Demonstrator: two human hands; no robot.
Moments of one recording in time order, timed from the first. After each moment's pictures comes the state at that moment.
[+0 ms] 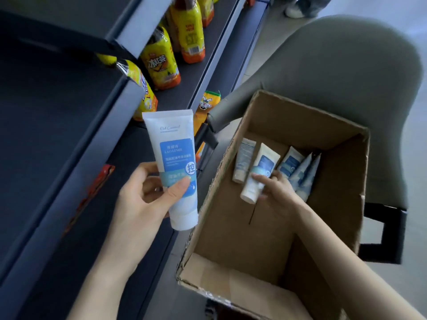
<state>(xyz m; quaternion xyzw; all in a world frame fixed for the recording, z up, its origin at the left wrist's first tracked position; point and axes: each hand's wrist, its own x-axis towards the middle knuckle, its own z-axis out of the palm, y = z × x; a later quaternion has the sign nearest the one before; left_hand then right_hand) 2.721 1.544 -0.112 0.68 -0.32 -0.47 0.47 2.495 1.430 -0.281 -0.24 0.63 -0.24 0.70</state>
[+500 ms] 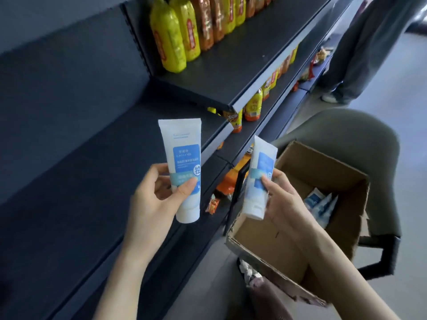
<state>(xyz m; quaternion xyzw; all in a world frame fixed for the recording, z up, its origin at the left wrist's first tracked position) 2.734 1.714 0.047 0.72 -0.34 -0.27 0.55 2.553 1.573 -0.035 -0.34 0.31 -0.29 0.84</state>
